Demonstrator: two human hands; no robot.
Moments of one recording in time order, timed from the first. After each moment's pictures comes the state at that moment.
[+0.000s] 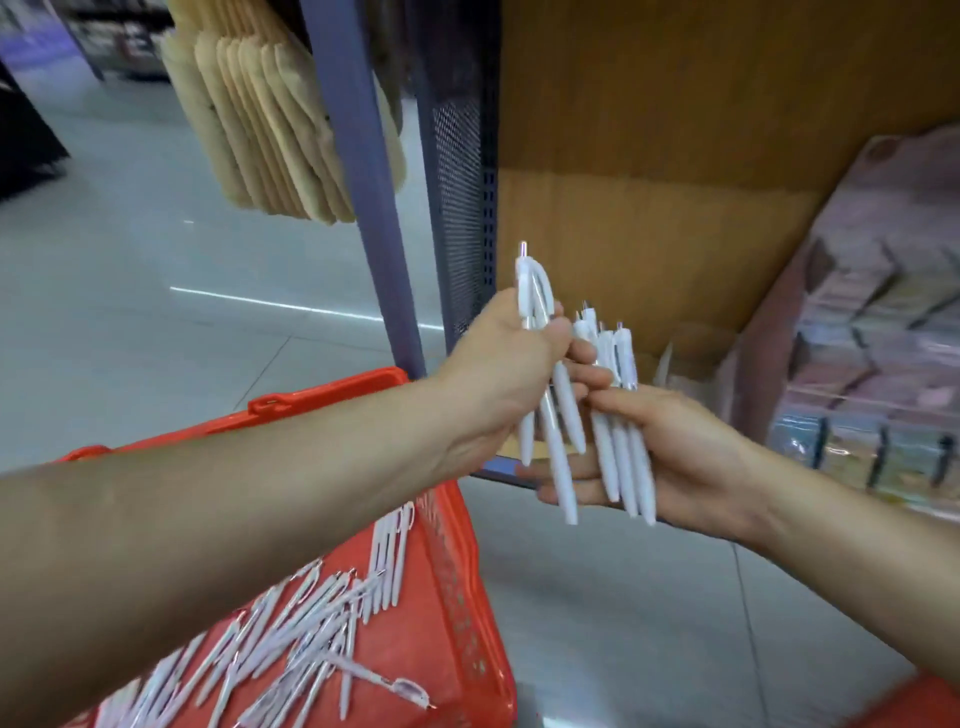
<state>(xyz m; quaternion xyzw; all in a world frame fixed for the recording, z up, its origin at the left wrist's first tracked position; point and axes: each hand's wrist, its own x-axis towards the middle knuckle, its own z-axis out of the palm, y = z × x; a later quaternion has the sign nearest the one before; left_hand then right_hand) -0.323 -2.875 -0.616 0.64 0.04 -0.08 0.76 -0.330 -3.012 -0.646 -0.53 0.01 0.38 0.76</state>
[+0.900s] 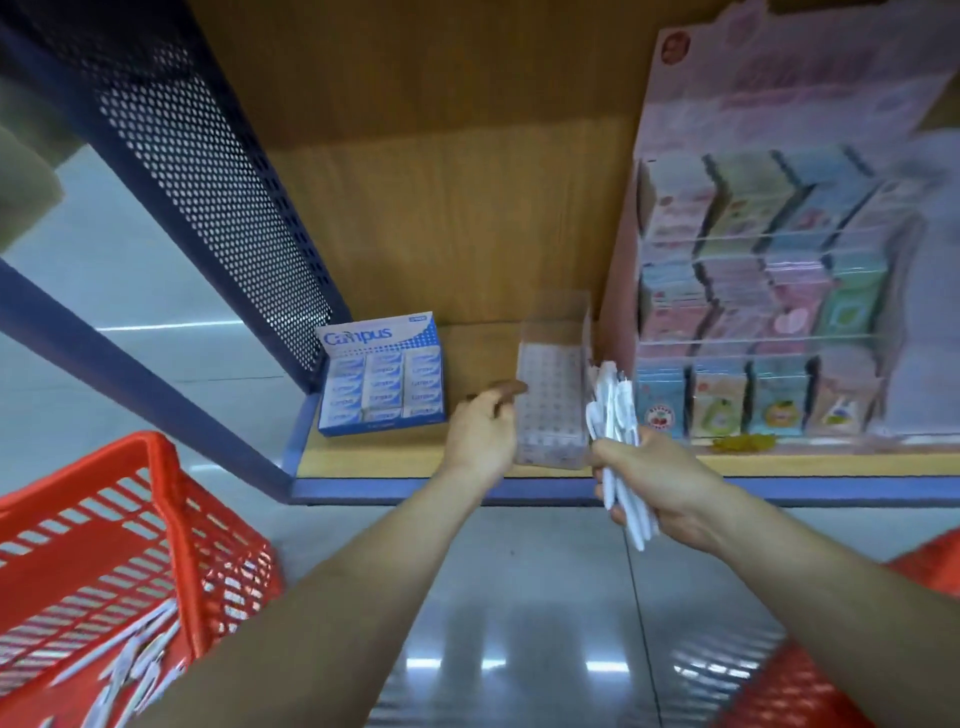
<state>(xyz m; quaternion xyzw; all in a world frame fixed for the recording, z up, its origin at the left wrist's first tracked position) -0.226 -3.034 -0.808 0.87 0.03 -0.08 0.48 -0.280 -3.198 -0.780 -0.70 0.22 0.24 0.64</state>
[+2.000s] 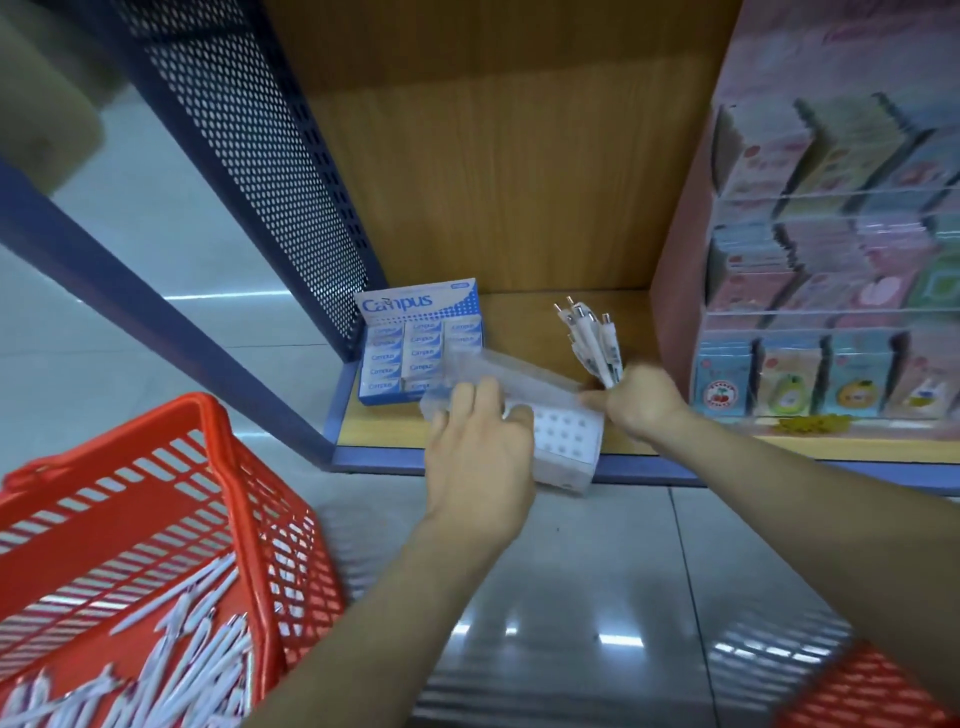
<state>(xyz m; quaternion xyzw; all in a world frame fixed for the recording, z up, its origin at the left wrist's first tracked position) -0.282 -2.983 -0.784 0.99 -0.11 0.04 -0.01 -0.211 -3.155 -0.820 -0.89 0.13 0.15 0.41</state>
